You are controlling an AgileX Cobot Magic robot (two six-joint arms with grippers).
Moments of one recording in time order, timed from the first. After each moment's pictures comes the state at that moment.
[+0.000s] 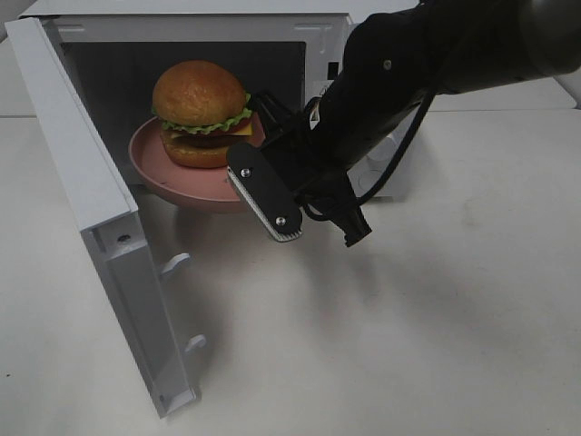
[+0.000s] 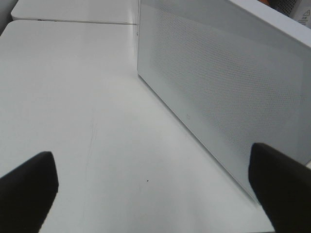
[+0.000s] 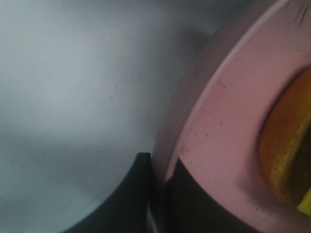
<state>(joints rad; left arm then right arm) 0.08 -0.01 -0.50 -0.17 1.04 0.13 0.67 1.86 -1.21 0.05 0.36 -1.65</state>
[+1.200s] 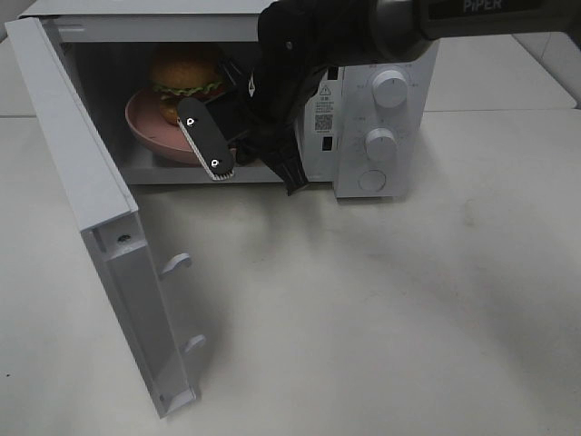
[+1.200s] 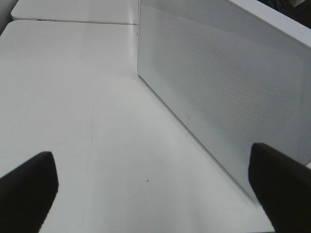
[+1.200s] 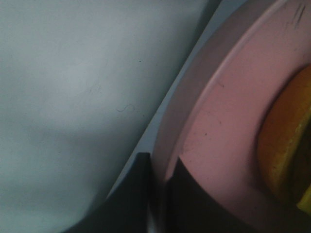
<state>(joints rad) 0.08 -0.01 -0.50 -0.17 1.04 0.13 0.67 2.18 -1.71 -0.16 0.52 -1.39</state>
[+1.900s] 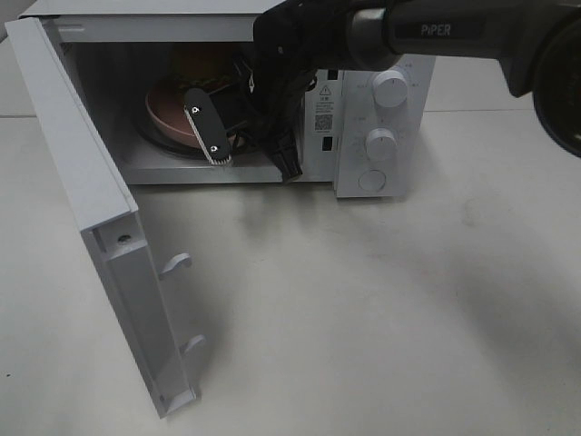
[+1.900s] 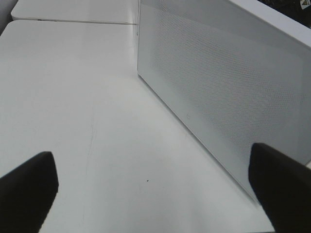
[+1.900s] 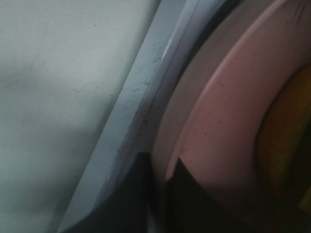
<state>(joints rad) 0.08 -0.01 -0.50 -0.17 1.04 0.13 0.62 2.32 -1.90 -0.21 0.56 -1.31</state>
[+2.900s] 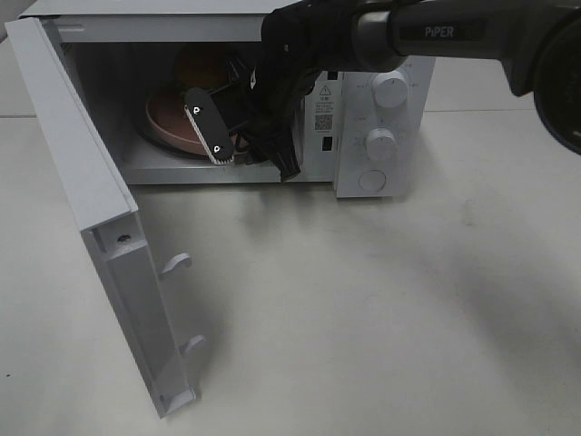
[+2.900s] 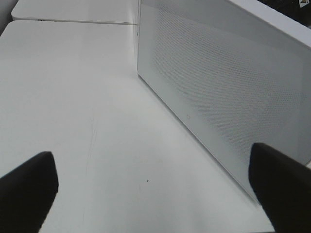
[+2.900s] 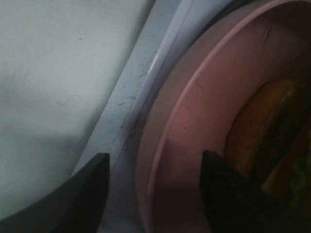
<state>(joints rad) 0.08 -0.01 -0.50 -0.17 1.04 0.13 0.61 2.32 -1.89 -0.09 0.51 -1.46</state>
